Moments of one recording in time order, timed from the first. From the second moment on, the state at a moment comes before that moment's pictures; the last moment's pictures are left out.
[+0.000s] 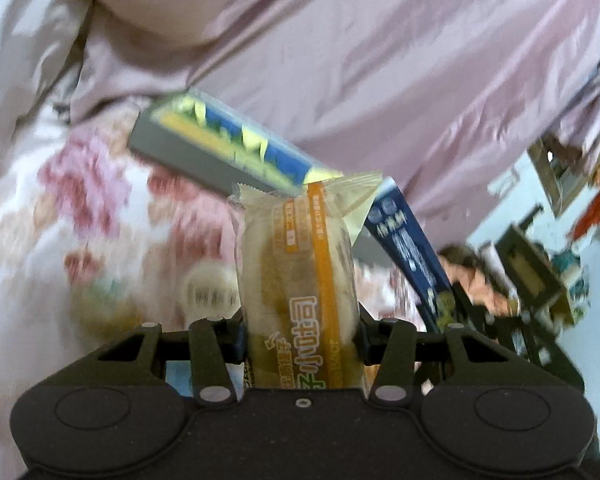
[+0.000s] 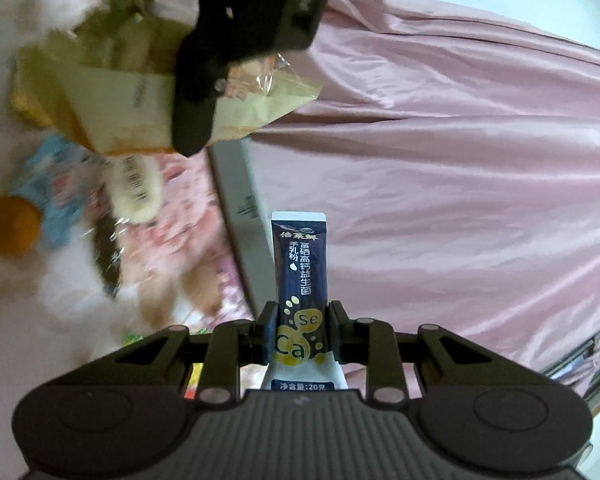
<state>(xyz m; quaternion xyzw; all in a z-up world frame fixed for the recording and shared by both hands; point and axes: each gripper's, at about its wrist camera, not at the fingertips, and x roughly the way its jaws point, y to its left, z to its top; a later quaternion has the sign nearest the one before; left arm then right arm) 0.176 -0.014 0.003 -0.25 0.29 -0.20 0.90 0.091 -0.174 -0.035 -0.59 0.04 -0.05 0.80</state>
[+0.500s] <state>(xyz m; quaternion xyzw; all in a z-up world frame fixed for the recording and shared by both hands) 0.300 0.022 0.040 -0.31 0.17 -0.12 0.93 0.186 -0.164 0.003 -0.51 0.00 -0.10 0.86</state>
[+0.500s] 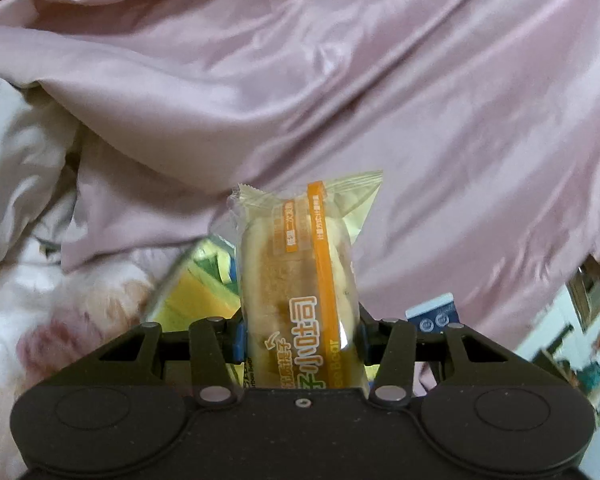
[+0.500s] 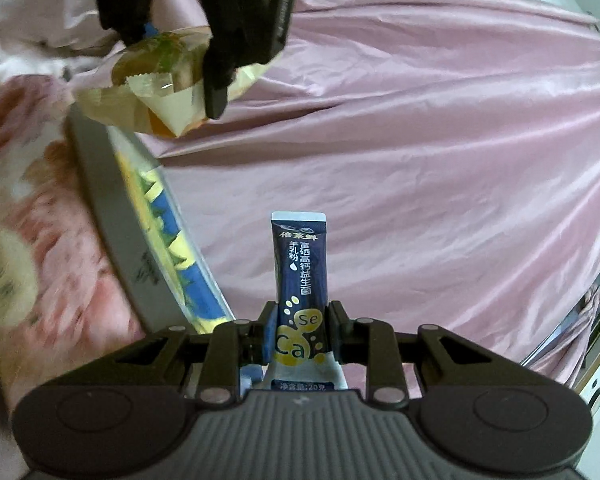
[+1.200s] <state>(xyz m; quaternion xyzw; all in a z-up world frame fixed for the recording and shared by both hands) 0.350 0.029 0.008 -0.31 0.18 -0.12 0.92 0.250 -0.141 -0.018 -0.47 0.08 -0.03 0.88</state>
